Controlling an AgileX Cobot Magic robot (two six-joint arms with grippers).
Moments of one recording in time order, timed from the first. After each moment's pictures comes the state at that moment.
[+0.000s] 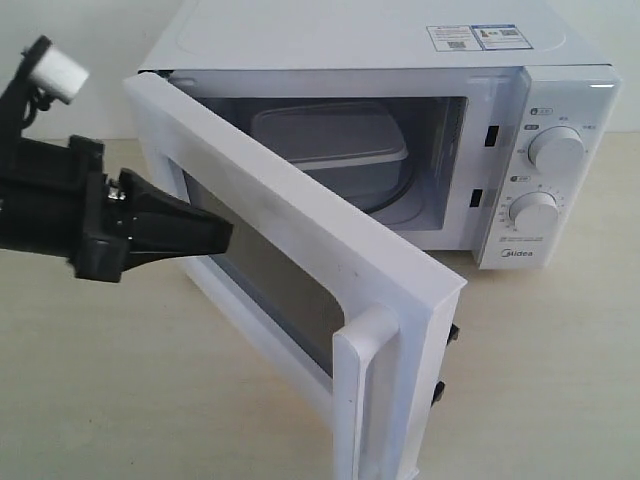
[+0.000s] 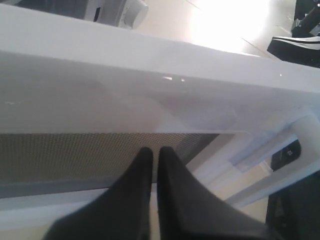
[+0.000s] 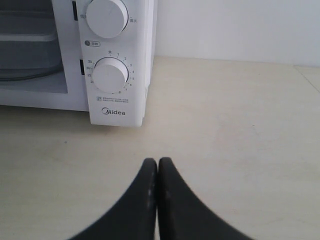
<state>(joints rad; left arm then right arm) -0.24 1.36 -0.74 -1.35 0.91 1.50 0.05 0.00 0.00 -0.09 0.34 0.03</state>
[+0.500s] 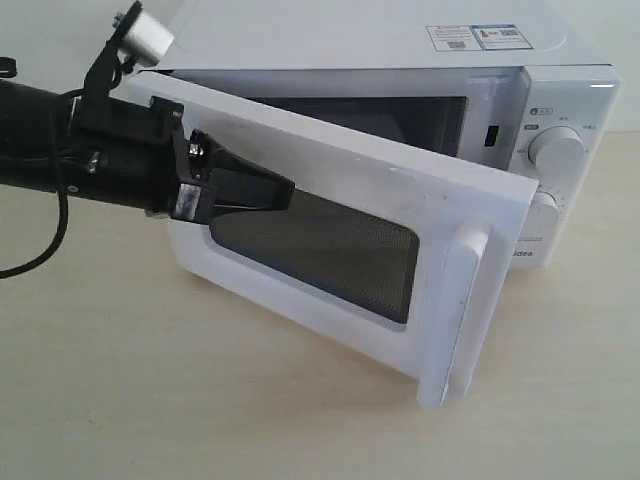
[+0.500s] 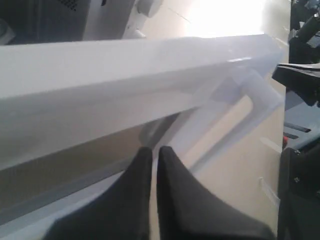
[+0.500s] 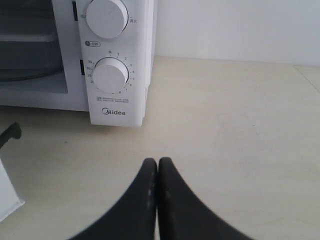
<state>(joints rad) -0.34 1.51 -0.90 -1.42 0.85 1.51 0.05 0.00 0.00 -0.09 0.34 0.03</state>
